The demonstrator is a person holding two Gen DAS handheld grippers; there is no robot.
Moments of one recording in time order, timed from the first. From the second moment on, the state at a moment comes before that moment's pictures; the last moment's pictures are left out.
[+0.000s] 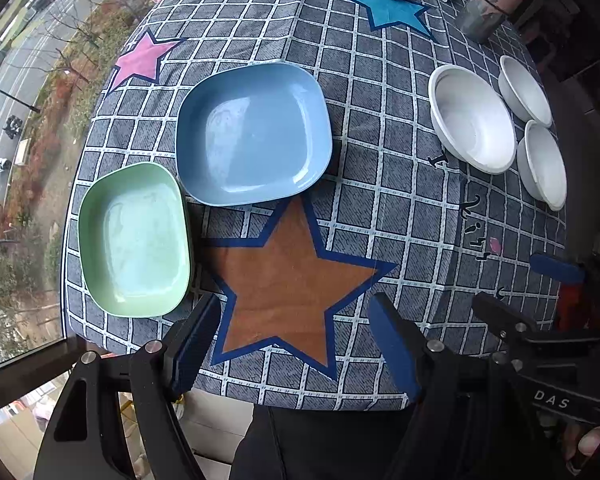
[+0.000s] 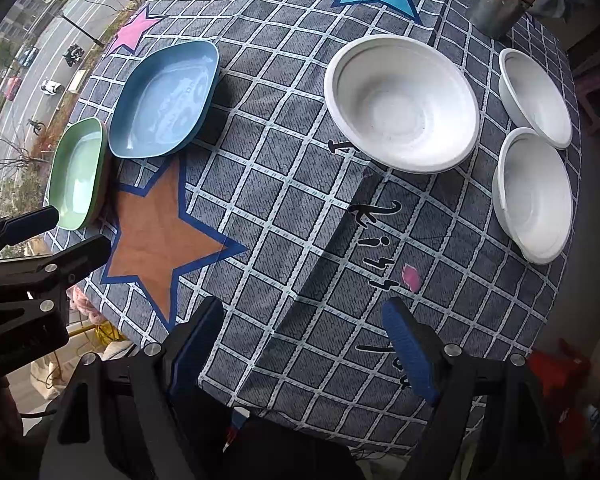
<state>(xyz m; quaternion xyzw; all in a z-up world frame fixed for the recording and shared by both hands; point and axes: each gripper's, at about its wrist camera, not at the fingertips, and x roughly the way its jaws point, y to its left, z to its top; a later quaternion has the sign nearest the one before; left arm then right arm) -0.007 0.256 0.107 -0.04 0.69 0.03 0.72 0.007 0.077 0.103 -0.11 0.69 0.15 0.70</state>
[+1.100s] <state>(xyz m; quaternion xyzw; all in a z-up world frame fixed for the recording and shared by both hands) 0.052 0.333 0.112 -0.03 0.66 0.07 0.75 0.051 0.138 0.094 -0.05 0.68 0.17 0.71</state>
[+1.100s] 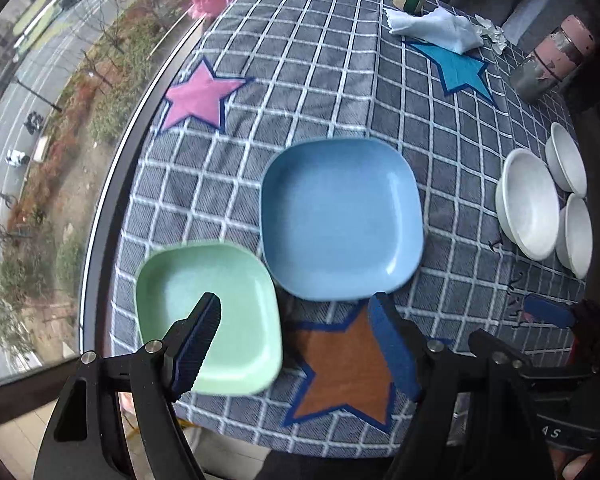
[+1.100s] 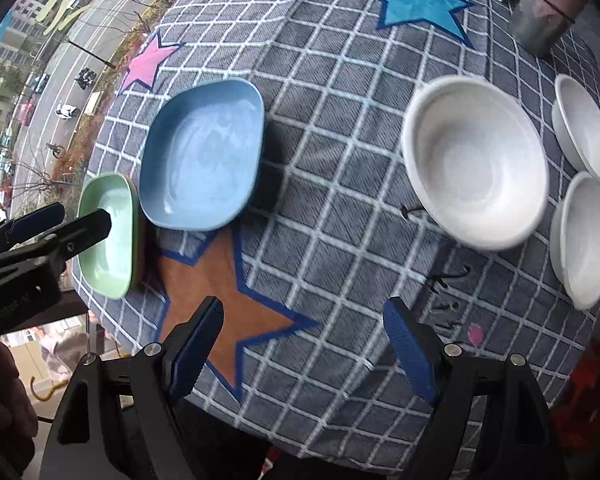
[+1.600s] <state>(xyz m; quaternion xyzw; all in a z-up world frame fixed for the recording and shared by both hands) 0.109 0.375 0.051 -0.04 0.69 0.05 0.72 0.118 0.197 0.073 -0.04 0.67 0.13 0.73</state>
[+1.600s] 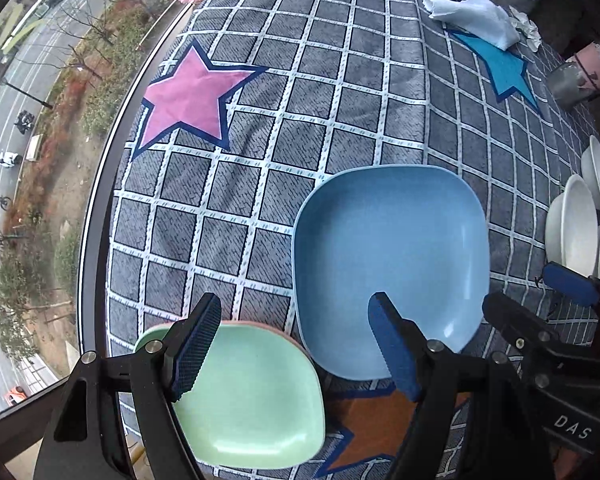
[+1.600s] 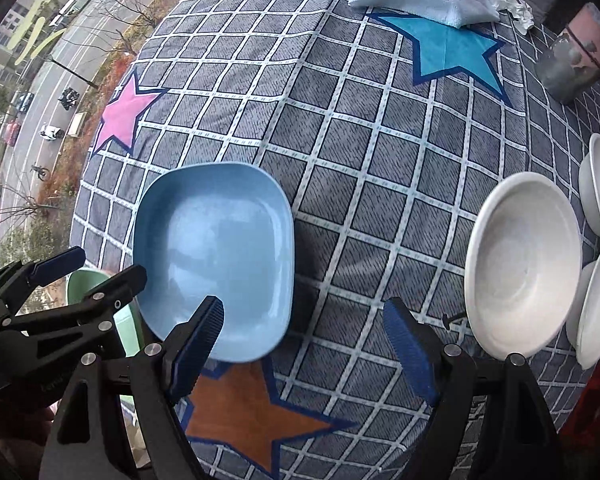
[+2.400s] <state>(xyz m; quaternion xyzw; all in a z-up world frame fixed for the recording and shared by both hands) 0.125 0.364 -0.020 -0.04 0.73 0.00 0.68 0.135 0.235 0.022 -0.06 0.70 0.13 0.70</state>
